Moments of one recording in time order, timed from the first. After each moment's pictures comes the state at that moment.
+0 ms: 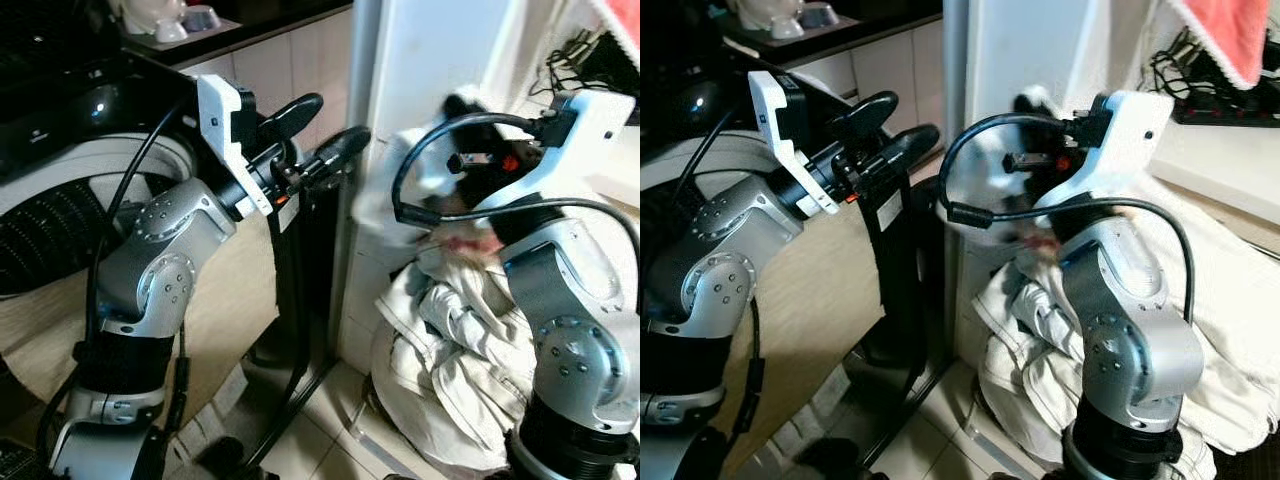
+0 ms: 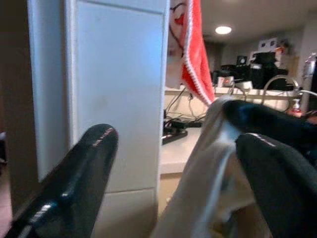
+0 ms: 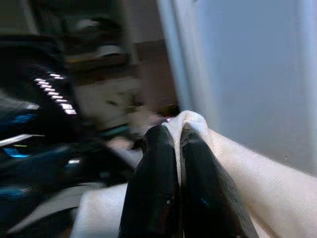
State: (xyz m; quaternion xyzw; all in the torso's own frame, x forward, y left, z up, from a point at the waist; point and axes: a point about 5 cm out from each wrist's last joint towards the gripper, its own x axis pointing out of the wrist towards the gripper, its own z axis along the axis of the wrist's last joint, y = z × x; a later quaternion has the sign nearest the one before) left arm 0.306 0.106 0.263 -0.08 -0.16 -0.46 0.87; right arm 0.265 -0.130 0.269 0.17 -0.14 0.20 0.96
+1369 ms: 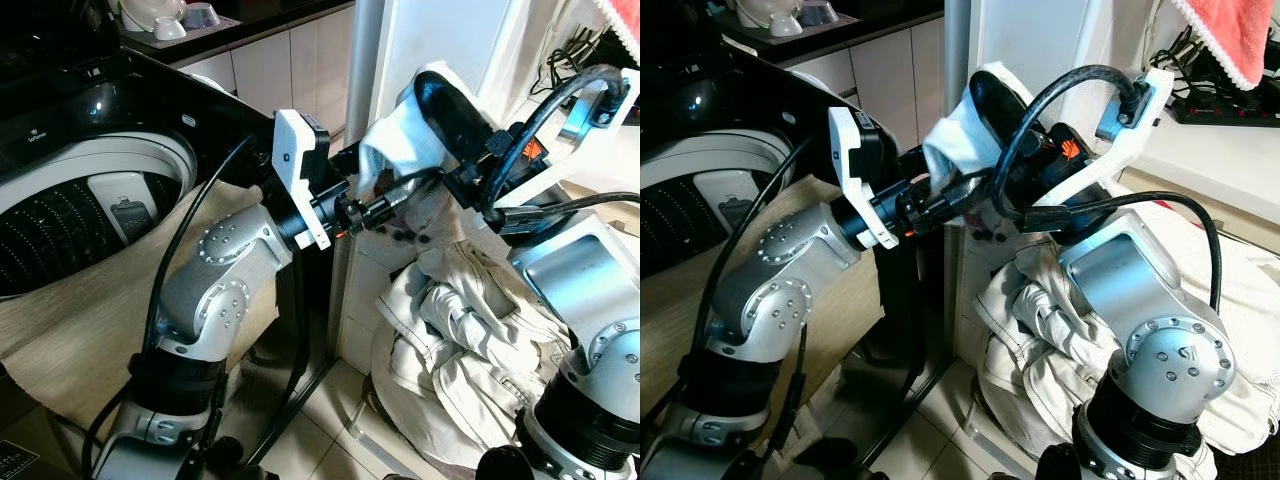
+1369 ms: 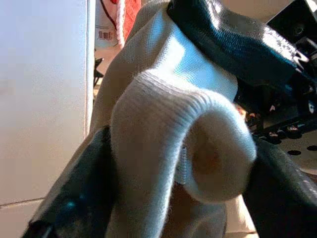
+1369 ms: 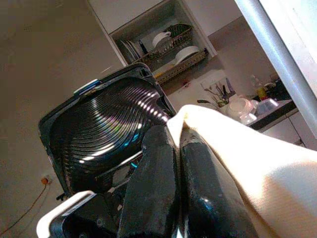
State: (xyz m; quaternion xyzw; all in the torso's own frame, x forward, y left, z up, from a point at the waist) left arm 0.289 0.053 0.245 -0.11 -0.14 -0.54 0.82; right arm 0.248 -0.123 0.292 0.34 -0.10 0.35 0.87
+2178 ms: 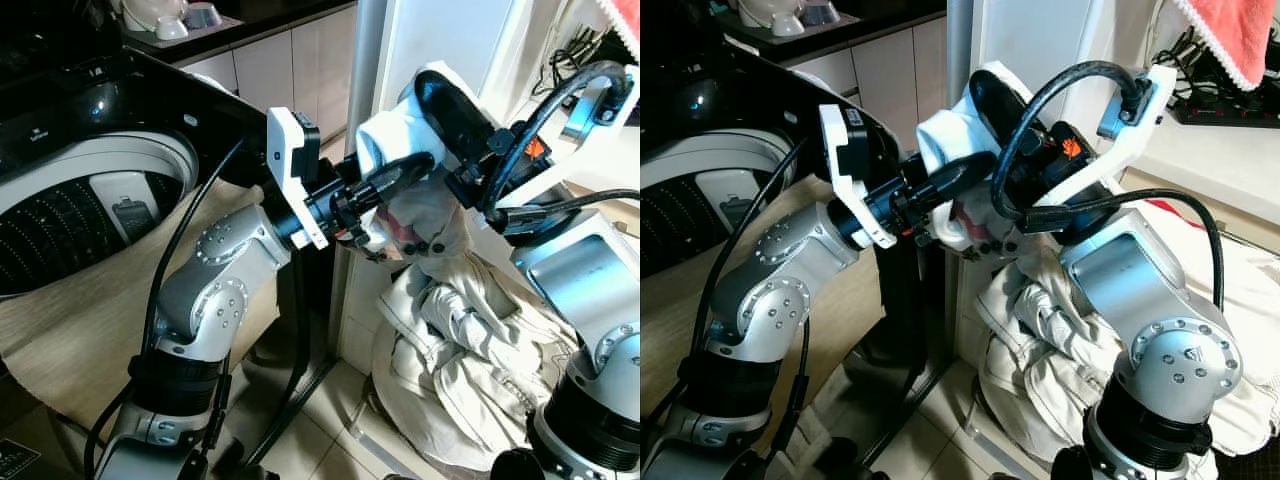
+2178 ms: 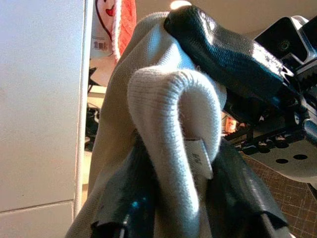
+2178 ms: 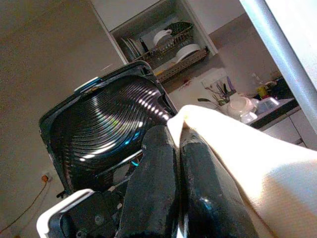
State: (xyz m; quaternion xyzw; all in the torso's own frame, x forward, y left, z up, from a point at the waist) left arm 0.287 0.056 0.247 -0.13 -0.15 -0.55 0.81; right arm 0.246 -0.121 0.295 0.33 -0.10 0.36 0.87
